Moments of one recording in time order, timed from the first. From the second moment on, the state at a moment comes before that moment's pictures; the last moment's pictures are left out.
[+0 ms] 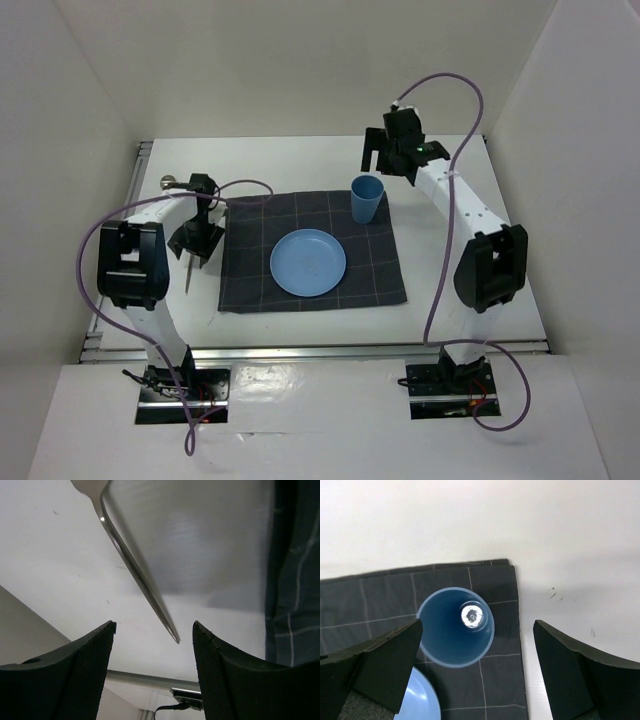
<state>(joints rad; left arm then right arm) -0.04 1.82 1.28 -0.95 -0.24 0.25 0.31 1.85 1.70 -0.59 0.23 0.32</state>
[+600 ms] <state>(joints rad) 0.07 2.09 1.49 -1.07 -0.07 0.25 0.33 1.47 1.48 -0.43 0.30 0.23</state>
